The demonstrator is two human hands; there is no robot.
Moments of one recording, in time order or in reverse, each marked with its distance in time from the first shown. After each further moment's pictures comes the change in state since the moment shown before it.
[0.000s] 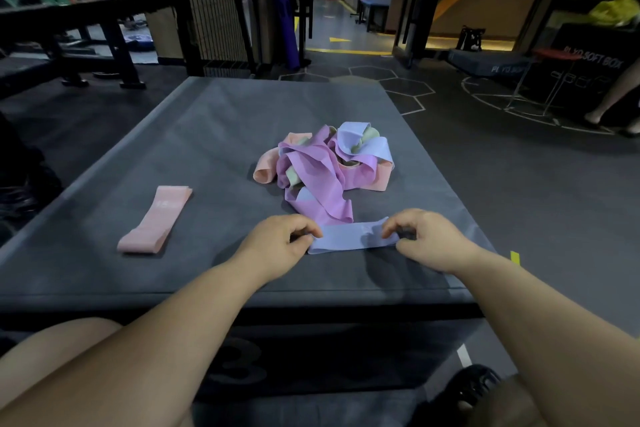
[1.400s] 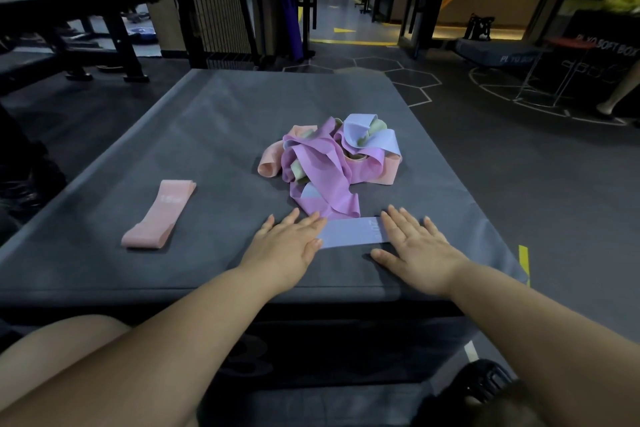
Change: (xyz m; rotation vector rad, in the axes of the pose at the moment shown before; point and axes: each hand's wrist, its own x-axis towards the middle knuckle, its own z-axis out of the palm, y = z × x) left_hand -0.002 -0.003 0.011 0.535 -0.203 -0.019; right_hand -0.002 -0.002 0.034 -0.579 -0.259 0.054
